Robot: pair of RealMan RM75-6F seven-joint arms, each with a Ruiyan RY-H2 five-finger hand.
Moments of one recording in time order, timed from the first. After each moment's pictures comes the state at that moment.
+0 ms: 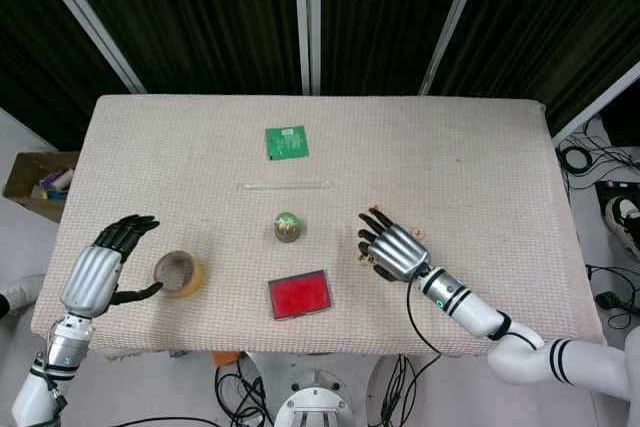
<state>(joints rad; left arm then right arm) -0.20 -1.20 -0.01 -1.70 1.63 1.47 -0.07 0.75 -1.46 0.03 -1.50 -1.48 0.87 -0.31</state>
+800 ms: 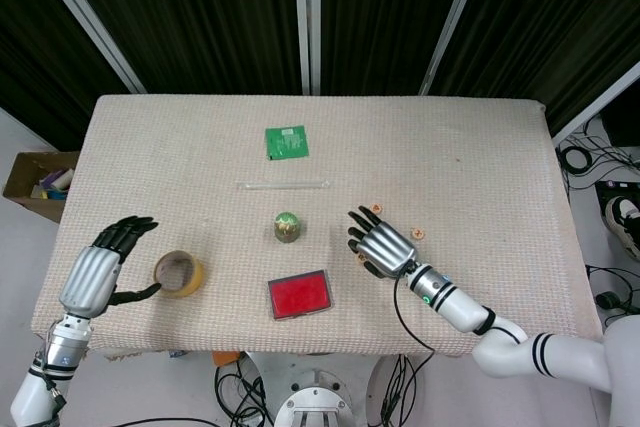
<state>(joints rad) -0.20 -1.21 0.00 -1.68 1.63 1.47 -0.10 0.78 -1.52 0.05 -1.45 -1.44 0.85 -0.35</state>
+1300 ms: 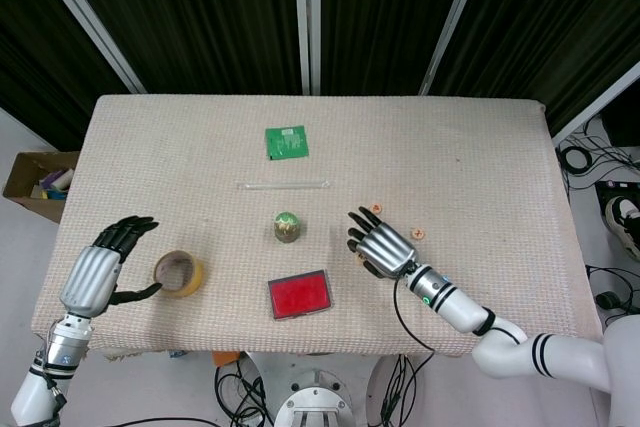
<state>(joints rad) -0.20 -1.21 -0.01 -1.67 1.63 1.46 -0.11 0.78 -1.52 0.04 -1.46 -1.44 0.86 -0.35</state>
